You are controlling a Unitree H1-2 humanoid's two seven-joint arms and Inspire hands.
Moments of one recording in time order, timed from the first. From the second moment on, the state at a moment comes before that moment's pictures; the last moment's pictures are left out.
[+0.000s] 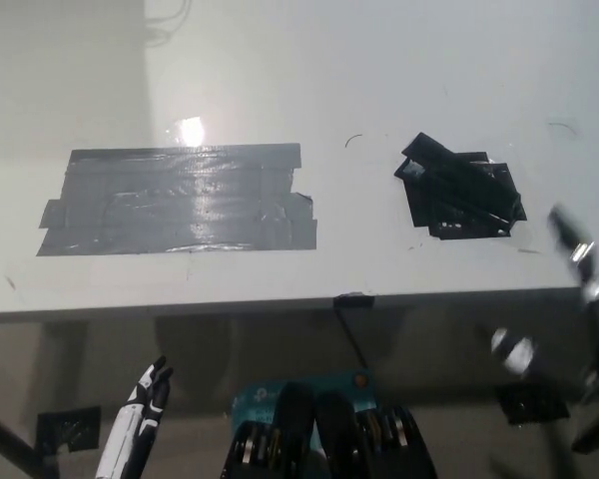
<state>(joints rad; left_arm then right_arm) 0.06 0.13 -0.03 0.18 0.18 -0.19 0.02 -0.09 -0.21 0.03 -0.52 -0.23 0.09 0.04</state>
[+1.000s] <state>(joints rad) 0.04 0.12 -0.04 0.20 0.21 -0.21 0.02 -0.99 -0.34 0.24 0.61 -0.35 0.45 0.35</state>
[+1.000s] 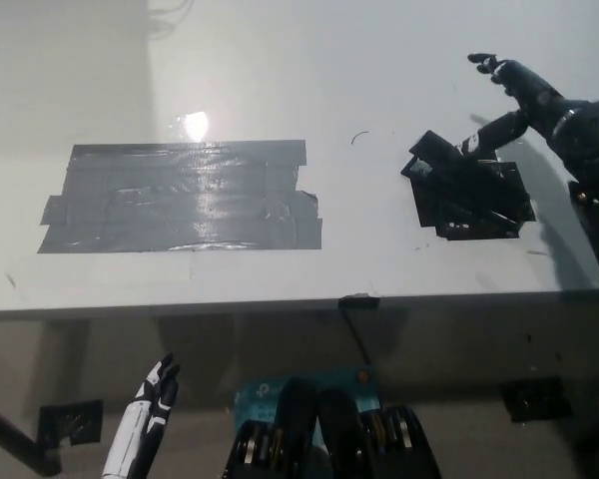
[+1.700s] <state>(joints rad) 0.02 0.12 -0.03 0.21 0.21 -0.21 0.02 -1.05 -0.28 0.27 0.87 -0.36 0.43 0.35</state>
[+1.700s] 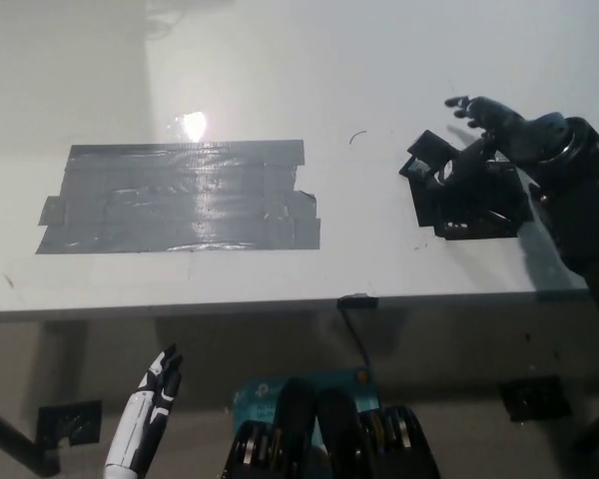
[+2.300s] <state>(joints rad) 0.02 0.12 -0.04 0.21 0.20 -0.21 0.02 -1.05 -0.28 0.38 0.91 -0.40 0.39 0.35</state>
